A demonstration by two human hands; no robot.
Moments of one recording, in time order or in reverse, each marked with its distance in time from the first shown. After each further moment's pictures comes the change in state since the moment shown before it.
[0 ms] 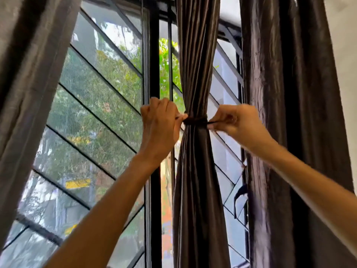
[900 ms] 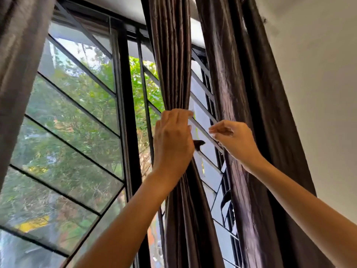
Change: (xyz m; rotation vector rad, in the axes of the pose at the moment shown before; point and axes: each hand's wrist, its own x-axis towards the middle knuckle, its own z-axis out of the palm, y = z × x) left_hand 0.018 0.052 -0.005 -0.395 -0.008 -0.049; right_hand -0.017 0.007 -0.008 -0.002 0.281 0.339
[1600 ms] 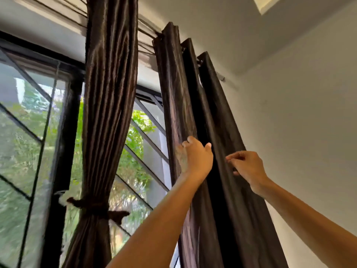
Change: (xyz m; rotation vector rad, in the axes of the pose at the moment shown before) left_hand 0.120 0.109 0.202 -0.153 -0.326 -0.470; right_hand 0.114 0.117 -0.146 -0.054 0.245 0.286
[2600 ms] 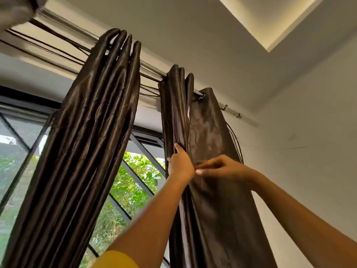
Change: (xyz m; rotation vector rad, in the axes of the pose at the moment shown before) left_hand 0.198 -0.029 0.013 0.177 -0.012 0.007; right_hand 0.175 -0.057 0.083 -0.154 -0.713 -0.438
